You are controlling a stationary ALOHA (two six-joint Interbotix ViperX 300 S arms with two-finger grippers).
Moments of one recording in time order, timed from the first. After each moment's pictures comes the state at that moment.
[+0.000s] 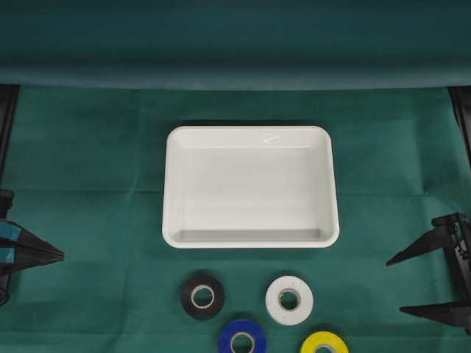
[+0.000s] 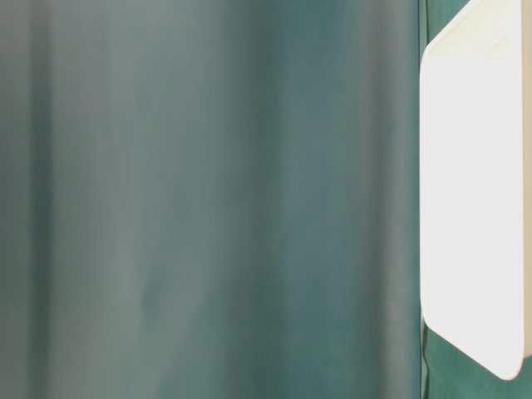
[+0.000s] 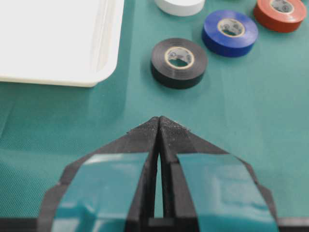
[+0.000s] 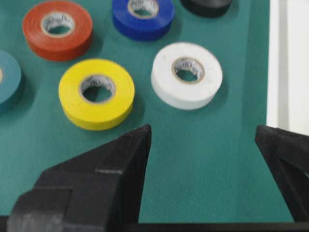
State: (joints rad) left arm 0.00 -1.27 1.39 -0.02 0.21 -0.06; right arm 0.17 -0.98 1.31 -0.08 0.18 0.12
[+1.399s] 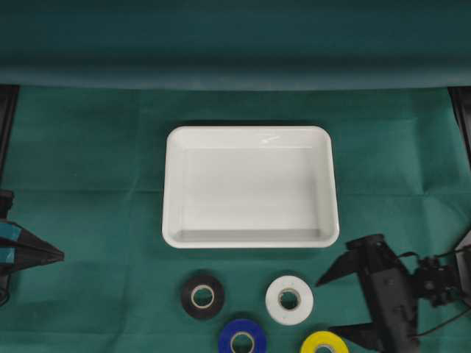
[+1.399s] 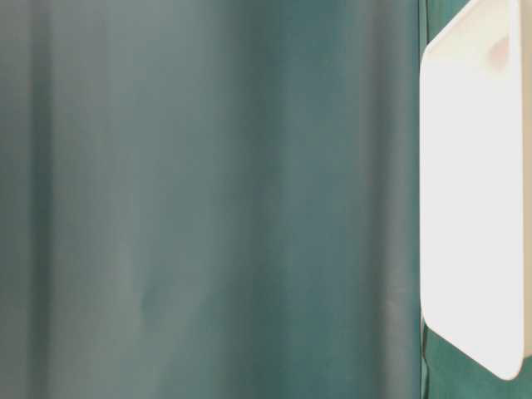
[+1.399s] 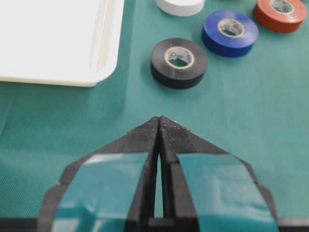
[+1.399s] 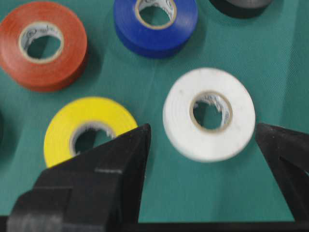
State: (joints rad) left arm 0.00 -1.27 1.39 -0.02 0.21 -0.06; right arm 0.19 -0.33 0.96 -0.08 0.10 0.13
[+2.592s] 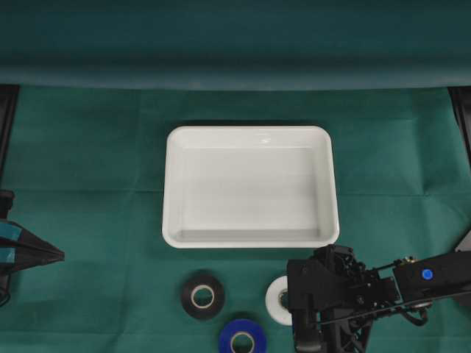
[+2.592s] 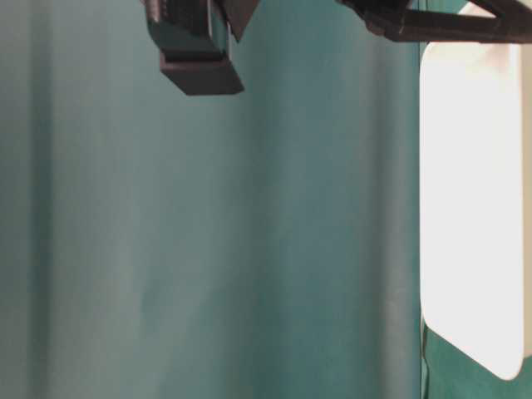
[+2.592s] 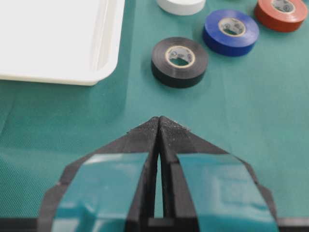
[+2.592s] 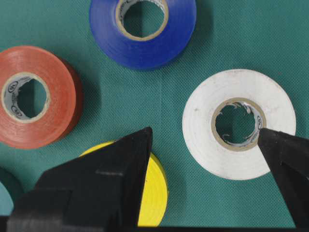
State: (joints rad) left arm 0.00 -1.27 1.39 -0.02 0.21 -0.06; right arm 0.19 -0.08 0.70 -0.08 0.39 0.46
